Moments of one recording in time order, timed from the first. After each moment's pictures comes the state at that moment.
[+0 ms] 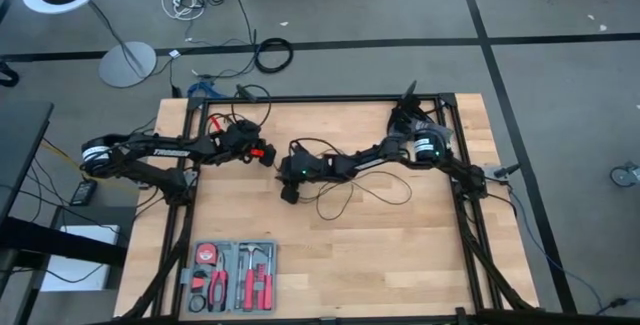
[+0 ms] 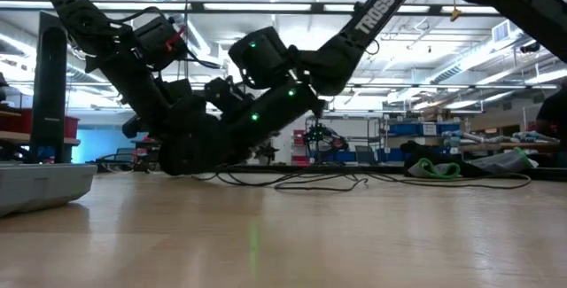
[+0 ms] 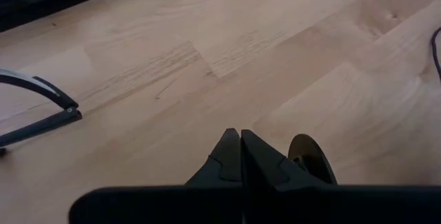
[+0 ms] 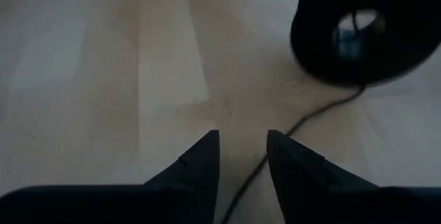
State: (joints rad) left arm 0.44 1.28 0.44 0.05 -0.30 -0.45; right arm -0.07 2.34 1.49 0.32 0.13 0.09
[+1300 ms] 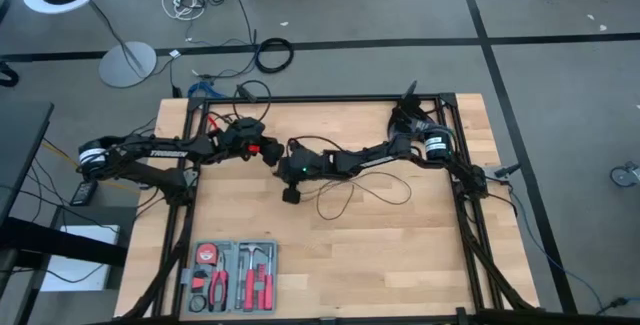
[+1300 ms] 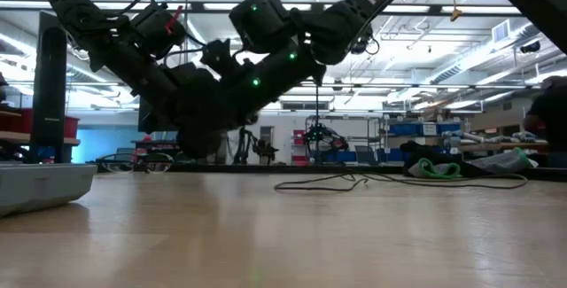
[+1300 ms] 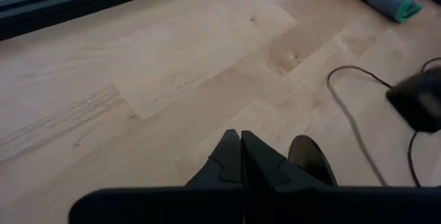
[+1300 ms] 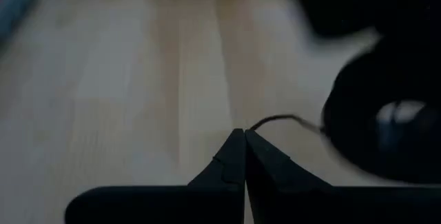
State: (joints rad) left arm 0.44 1.24 0.44 0.19 -0.13 -0.44; right arm -0.05 2.24 1.52 0.21 0.10 -0.05
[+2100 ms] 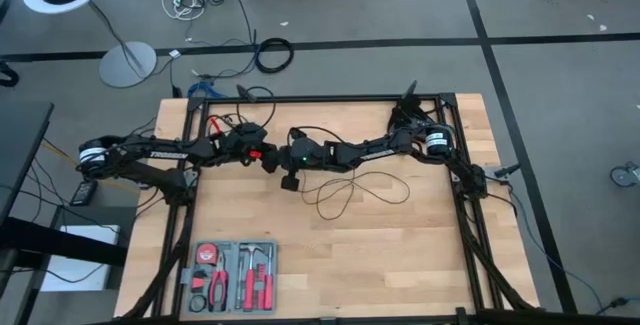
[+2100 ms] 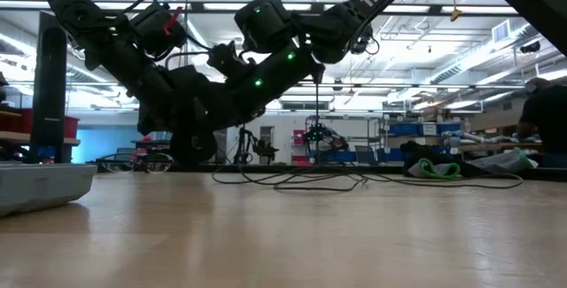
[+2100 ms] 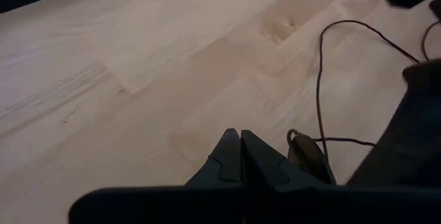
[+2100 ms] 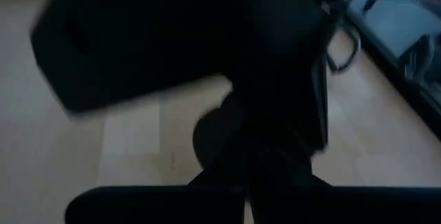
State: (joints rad) left arm 0.39 1.25 0.44 0.13 -0.15 -0.42; right arm -0.10 2.23 1.54 0.20 0.18 -0.13
